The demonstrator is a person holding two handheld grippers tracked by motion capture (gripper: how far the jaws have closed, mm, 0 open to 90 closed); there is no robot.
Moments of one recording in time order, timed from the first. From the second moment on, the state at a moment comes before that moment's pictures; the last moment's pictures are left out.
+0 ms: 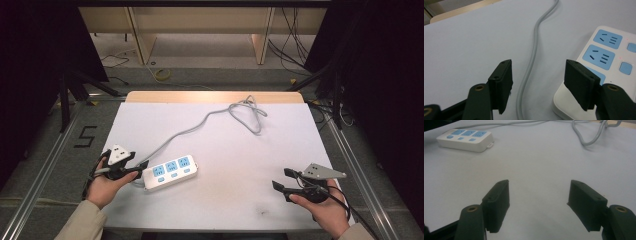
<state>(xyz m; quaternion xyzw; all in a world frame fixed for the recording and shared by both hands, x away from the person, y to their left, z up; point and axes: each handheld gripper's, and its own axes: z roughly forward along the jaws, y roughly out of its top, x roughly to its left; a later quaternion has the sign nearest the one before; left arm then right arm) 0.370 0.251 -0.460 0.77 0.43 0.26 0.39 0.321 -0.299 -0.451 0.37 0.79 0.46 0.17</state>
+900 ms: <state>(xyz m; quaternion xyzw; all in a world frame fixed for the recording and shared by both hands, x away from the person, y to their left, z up) 0.372 0.235 -0.442 0.81 0.41 0.24 0.34 0.321 -0.297 -0.451 0.37 0.79 0.46 0.16</state>
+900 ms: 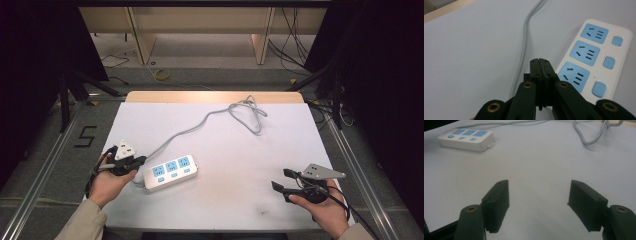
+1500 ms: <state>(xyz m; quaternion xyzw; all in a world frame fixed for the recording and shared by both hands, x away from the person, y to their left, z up) 0.369 0.221 -0.434 0.83 0.39 0.22 0.34 0.321 -0.297 -0.452 0.37 0.79 0.46 0.16</state>
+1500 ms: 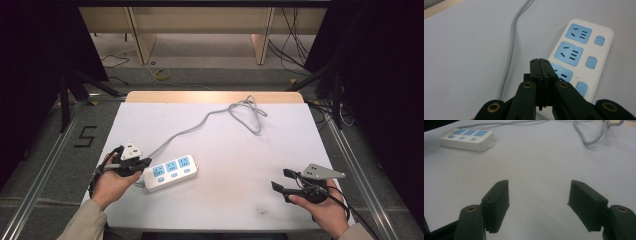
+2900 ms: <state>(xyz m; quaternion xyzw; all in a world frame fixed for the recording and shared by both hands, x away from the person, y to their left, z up) 0.370 0.210 -0.432 0.86 0.37 0.16 0.30 0.321 -0.296 -0.453 0.37 0.79 0.46 0.16</state>
